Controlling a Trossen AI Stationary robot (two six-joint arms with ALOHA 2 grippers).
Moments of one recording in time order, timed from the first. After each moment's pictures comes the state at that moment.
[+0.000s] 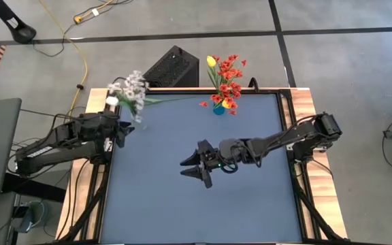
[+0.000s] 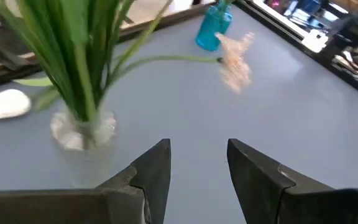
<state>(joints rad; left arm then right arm) 0.35 0.26 0.54 -0.77 -0.15 -0.45 0.23 1.65 1.15 0.40 0.01 0.56</state>
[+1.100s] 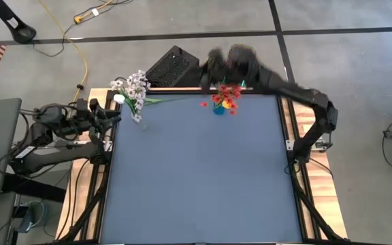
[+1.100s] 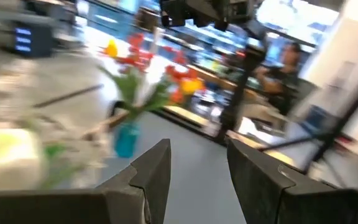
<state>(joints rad) 0.35 0.27 0.83 -0.58 0.05 -0.34 -0.38 1.66 1.78 -0.23 -0.17 0.38</state>
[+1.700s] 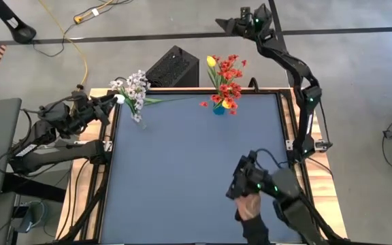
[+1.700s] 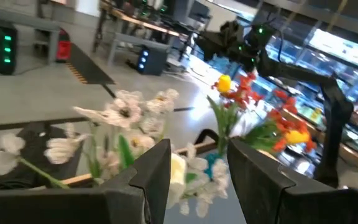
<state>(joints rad) 0.35 0.32 0.83 -0.56 -0.43 -0.44 -1.06 2.04 1.88 0.24 -0.58 0.65</state>
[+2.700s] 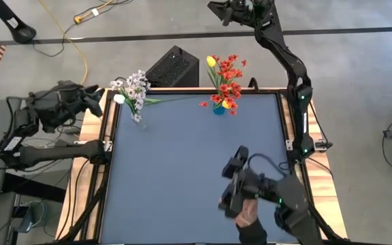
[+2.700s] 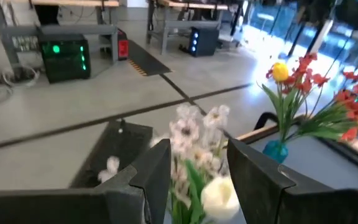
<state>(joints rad) 0.35 0.53 1.20 -0.94 -0.61 -0.34 -1.00 2.14 2.34 0.07 -0.69 0.52</state>
